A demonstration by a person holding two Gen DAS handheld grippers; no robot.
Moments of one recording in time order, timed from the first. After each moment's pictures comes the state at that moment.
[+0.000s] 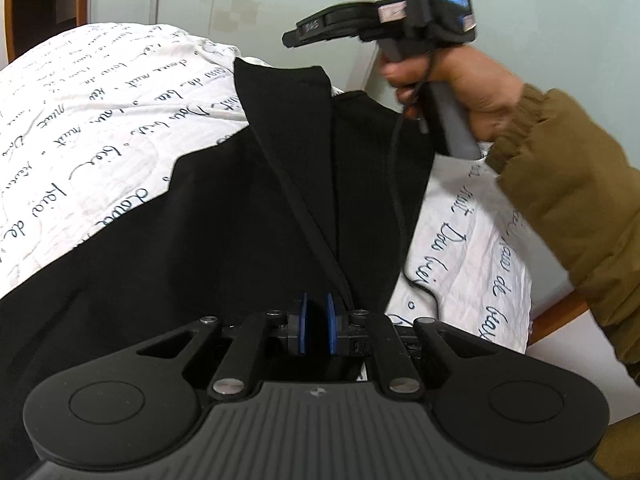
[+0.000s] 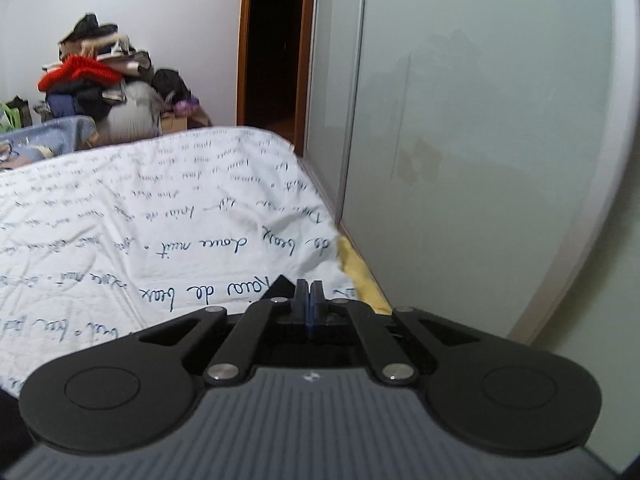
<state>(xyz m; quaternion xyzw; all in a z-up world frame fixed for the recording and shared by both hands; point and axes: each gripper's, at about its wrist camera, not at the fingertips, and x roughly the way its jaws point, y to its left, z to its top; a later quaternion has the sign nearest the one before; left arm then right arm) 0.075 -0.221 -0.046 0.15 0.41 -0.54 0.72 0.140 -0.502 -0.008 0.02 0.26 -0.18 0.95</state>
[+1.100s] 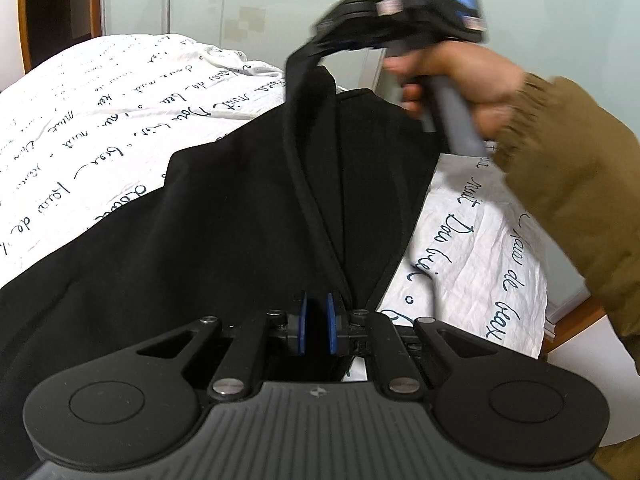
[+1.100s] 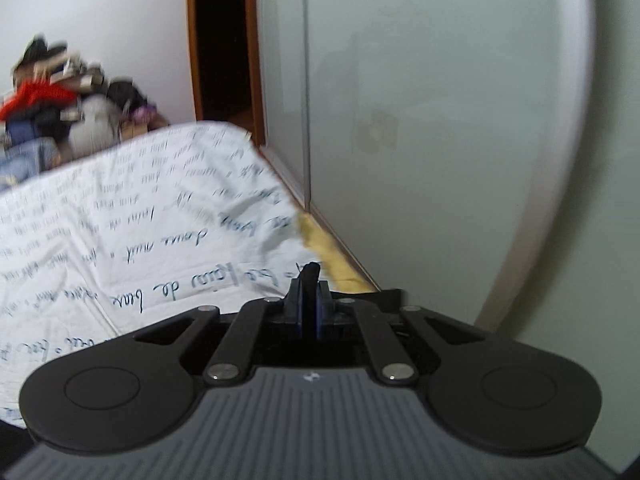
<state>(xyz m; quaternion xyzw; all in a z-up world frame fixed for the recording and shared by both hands) 0.057 -0.223 -0.053 0.16 0.39 -0.51 0.75 0.129 -0.525 -0.019 0.10 0.26 -0.24 0.93</state>
